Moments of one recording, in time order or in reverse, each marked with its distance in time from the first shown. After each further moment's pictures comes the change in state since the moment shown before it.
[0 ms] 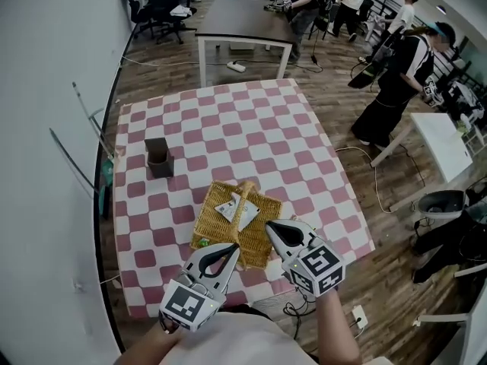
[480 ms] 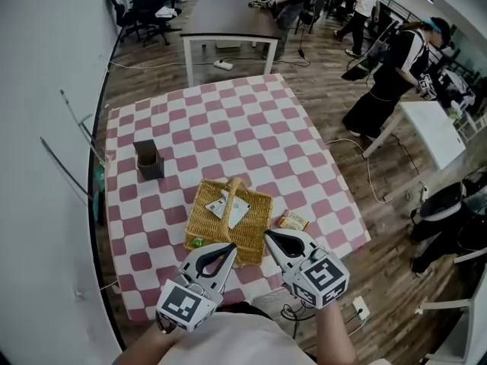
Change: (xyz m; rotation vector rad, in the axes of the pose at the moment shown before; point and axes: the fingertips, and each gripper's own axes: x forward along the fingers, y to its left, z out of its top) left arm 0.006 -0.013 0.002 0.013 -0.001 -0.058; right arm -0.036 0.014 -0.002 0.034 -0.062 -0.026
